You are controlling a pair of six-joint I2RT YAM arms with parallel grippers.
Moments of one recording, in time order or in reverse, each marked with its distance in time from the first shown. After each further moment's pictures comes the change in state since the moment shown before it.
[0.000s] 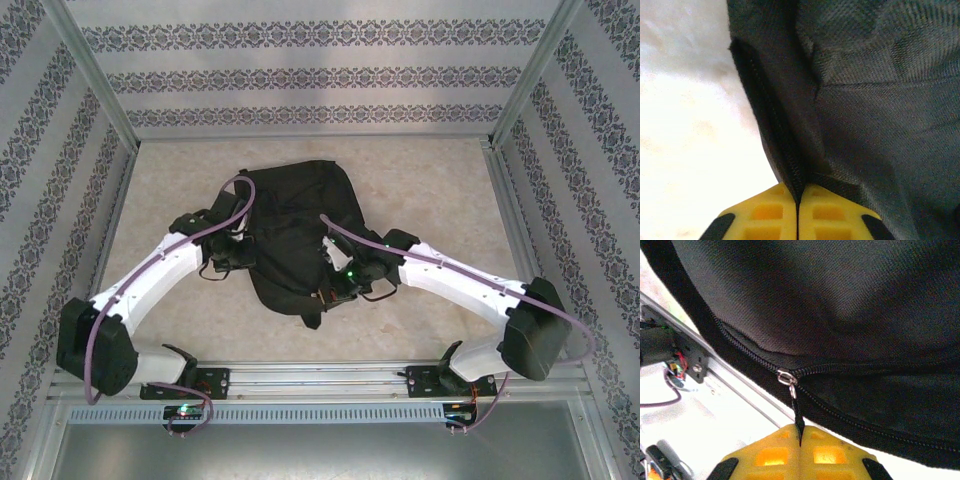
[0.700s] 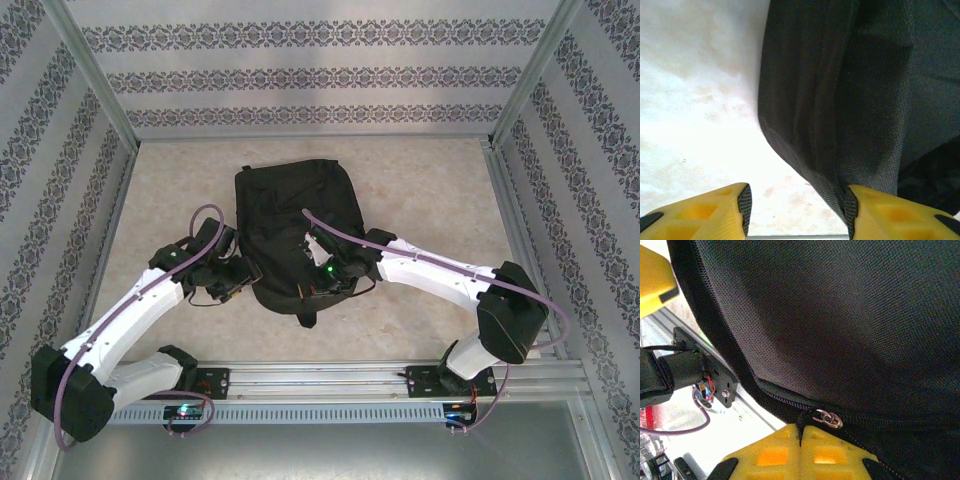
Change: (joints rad) left arm -0.060 -0.271 -0.218 0.019 0.116 -0.491; right arm 0.025 0.119 0.033 0.169 -0.039 0.089
